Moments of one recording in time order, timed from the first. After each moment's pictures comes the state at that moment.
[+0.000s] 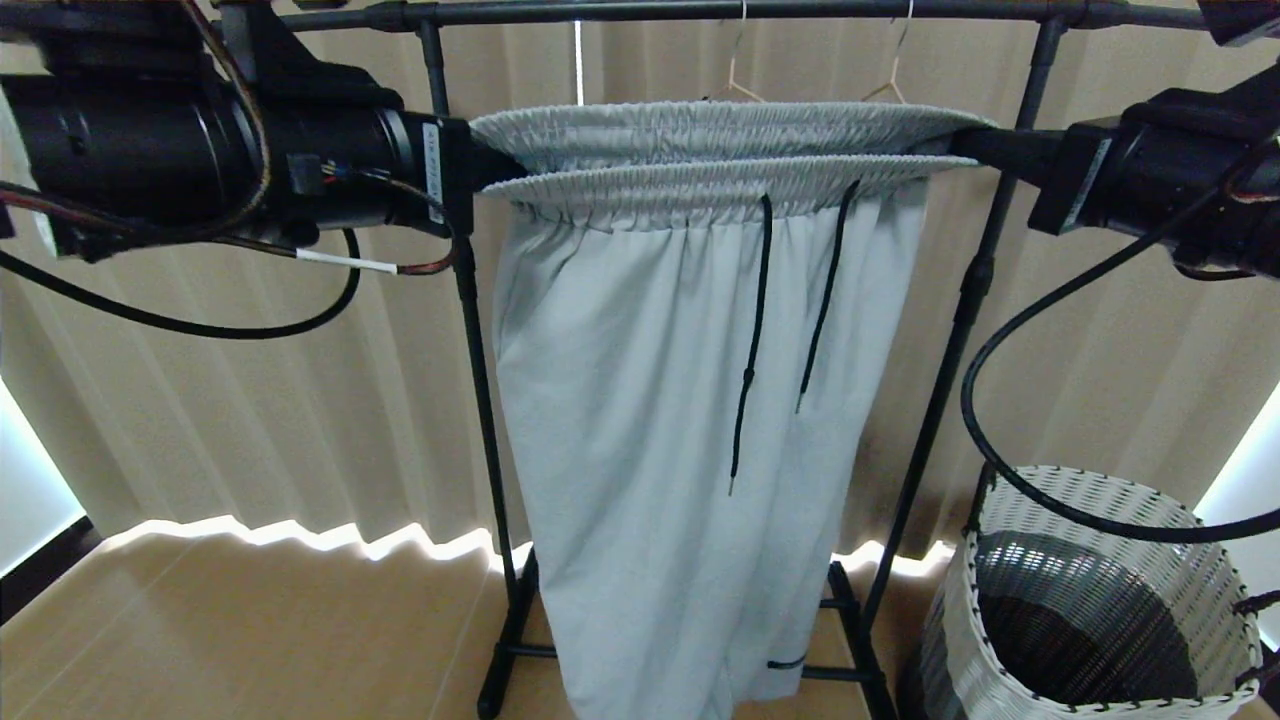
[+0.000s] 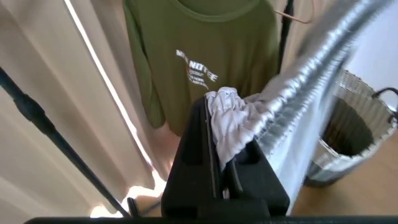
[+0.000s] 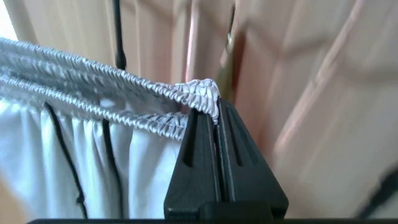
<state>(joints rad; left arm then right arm) -0.46 1.59 -1.47 0.01 -0.13 0.11 0.28 1.50 -1.19 -0.35 0.19 0.02</state>
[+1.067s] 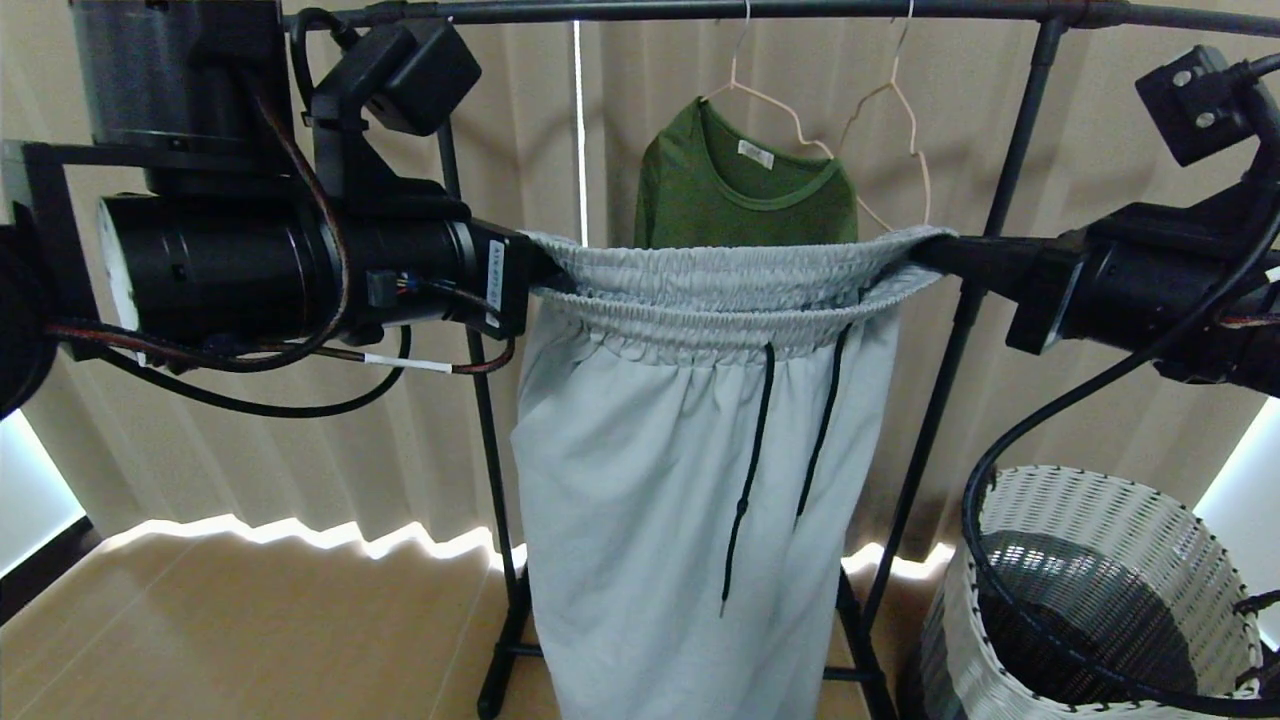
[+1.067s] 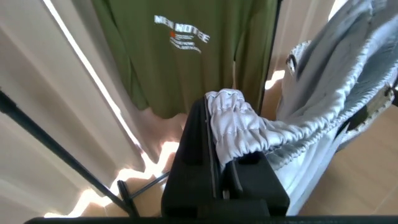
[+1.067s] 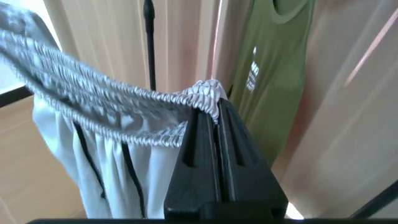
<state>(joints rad) -0.55 1.59 -1.30 -0.08 -0.10 0.11 0.38 1.43 -0.98 -0.39 0.20 0.02</state>
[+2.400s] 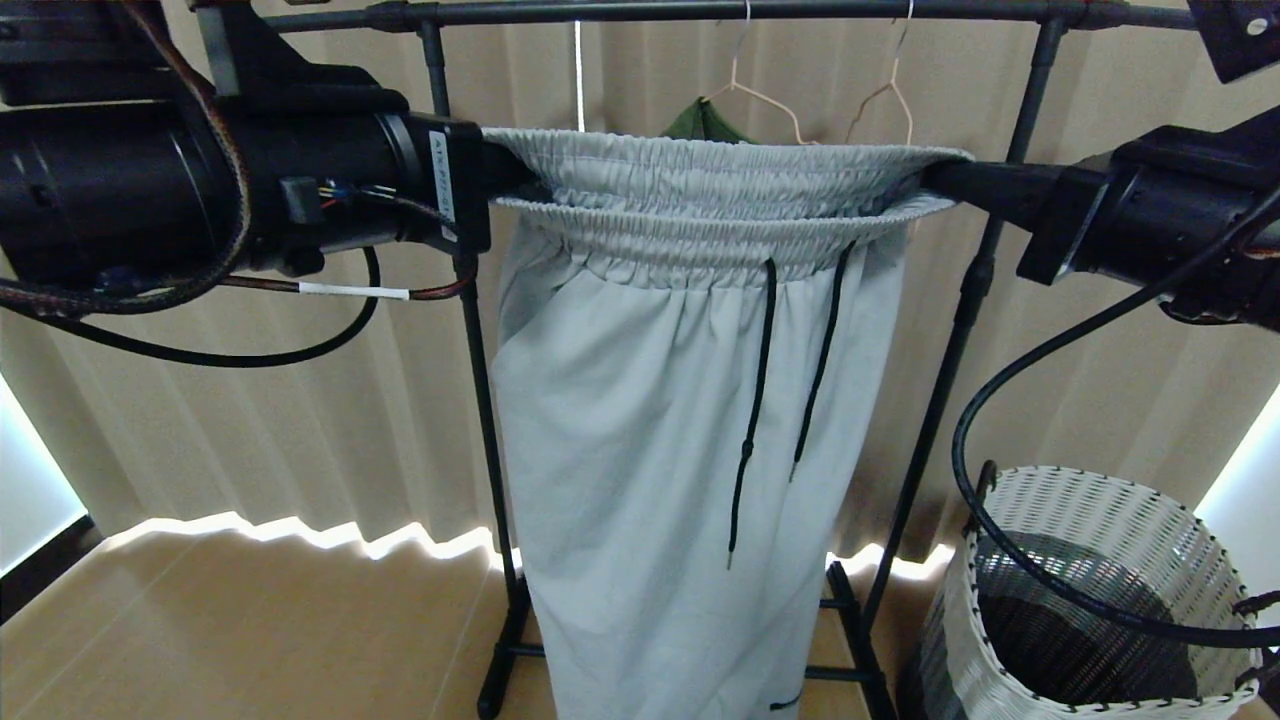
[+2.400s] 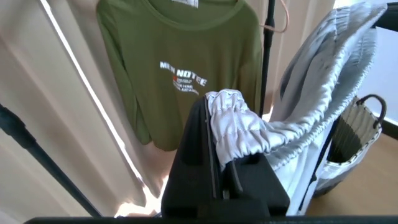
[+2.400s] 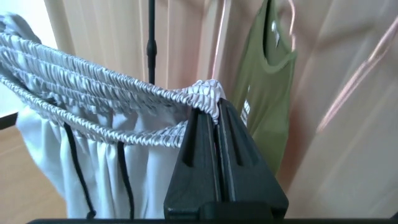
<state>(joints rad) -0.55 1.53 -1.34 -0.15 -0.10 0.10 0.38 1.45 -1.08 -0.42 0.20 0.02</state>
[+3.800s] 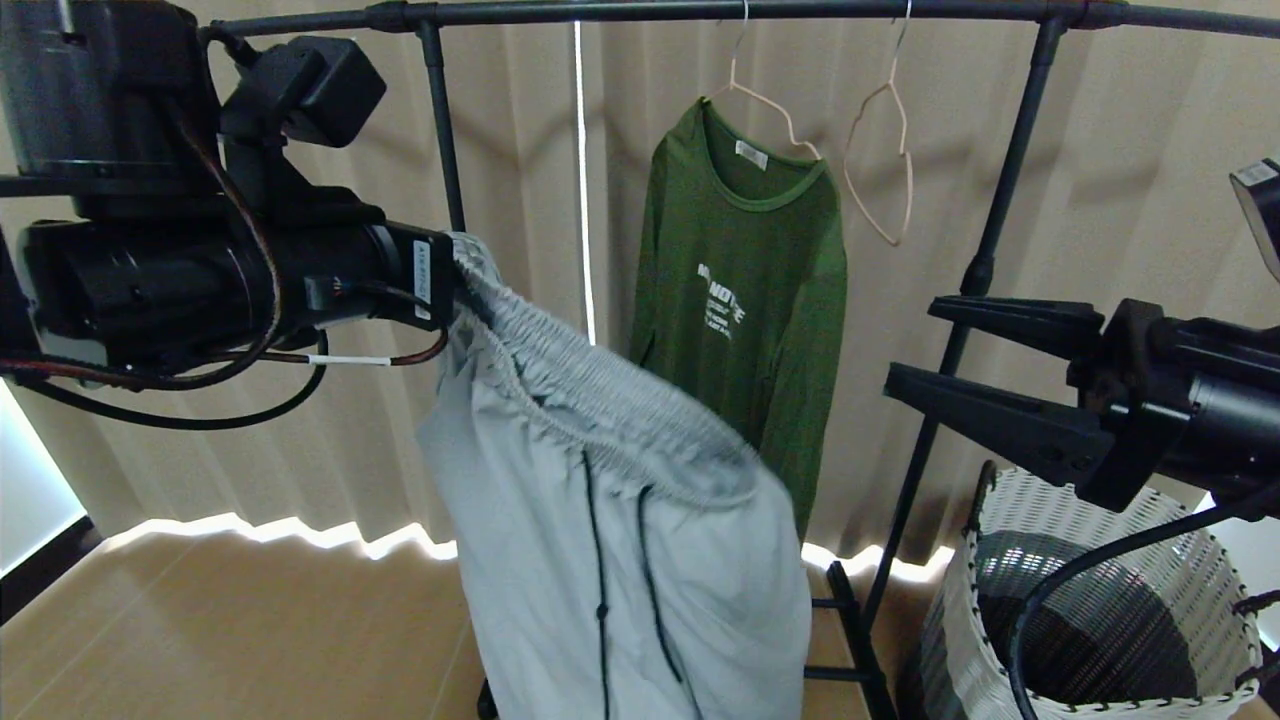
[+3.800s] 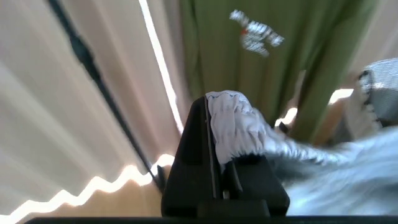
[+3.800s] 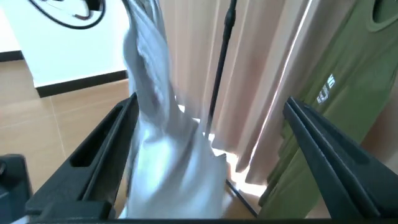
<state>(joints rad) -0.46 1.53 -1.20 -0.15 0.09 0.11 0.44 1.30 -0.69 -0.60 0.44 0.03</state>
